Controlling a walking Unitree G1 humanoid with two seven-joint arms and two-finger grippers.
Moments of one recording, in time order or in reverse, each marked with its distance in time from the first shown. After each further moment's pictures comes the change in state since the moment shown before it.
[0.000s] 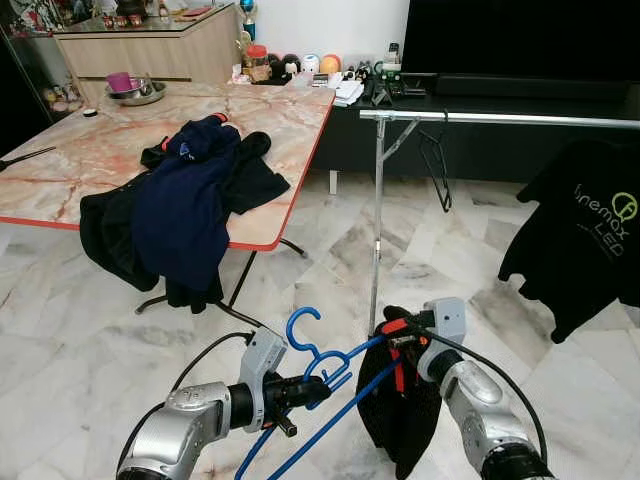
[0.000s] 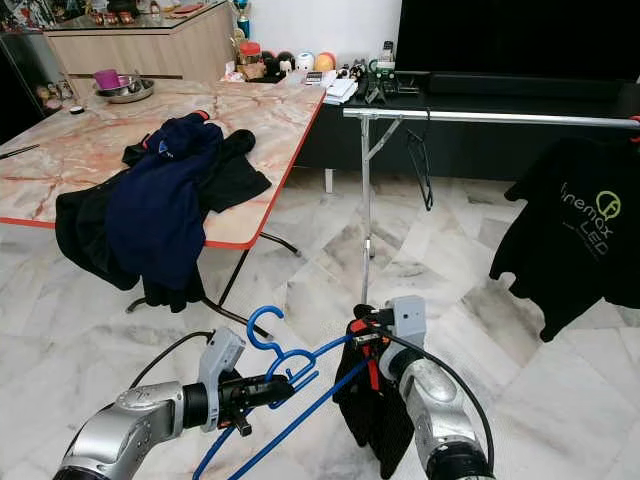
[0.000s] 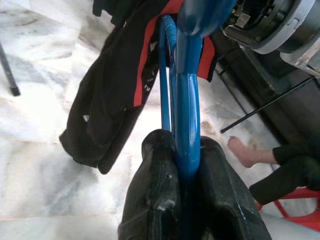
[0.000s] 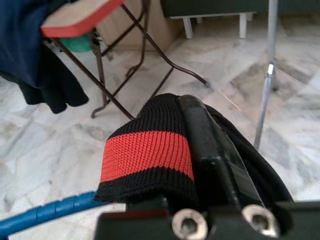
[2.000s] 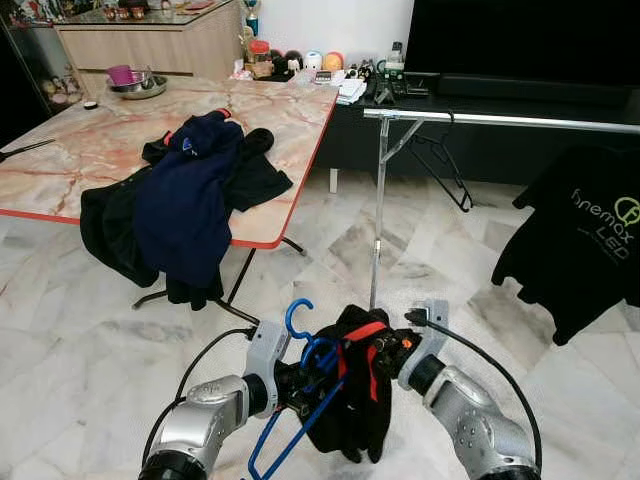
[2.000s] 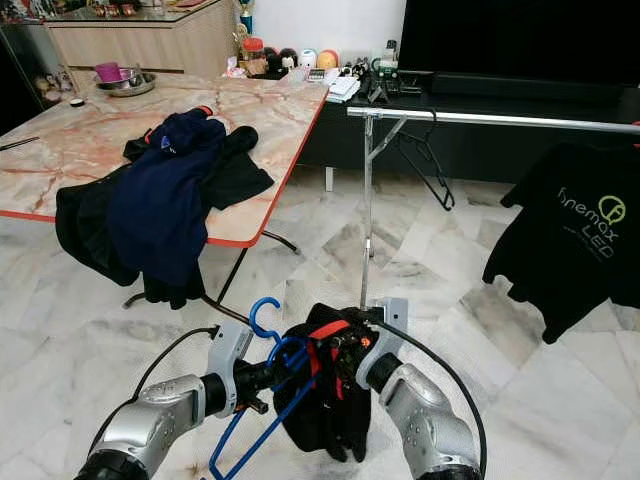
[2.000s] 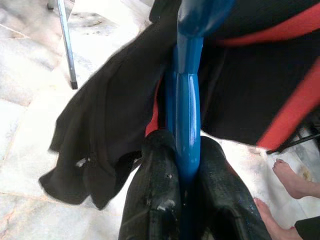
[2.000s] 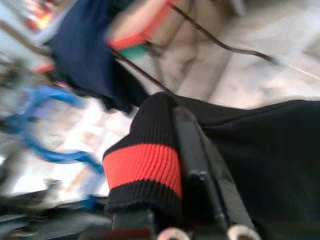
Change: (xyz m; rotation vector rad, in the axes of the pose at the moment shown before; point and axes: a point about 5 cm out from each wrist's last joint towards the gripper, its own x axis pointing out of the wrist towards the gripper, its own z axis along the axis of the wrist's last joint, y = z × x) left arm 0.022 0.021 -0.003 -0.022 -0.023 0.254; right arm -0.008 0.029 -0.007 0.351 0.075 0.112
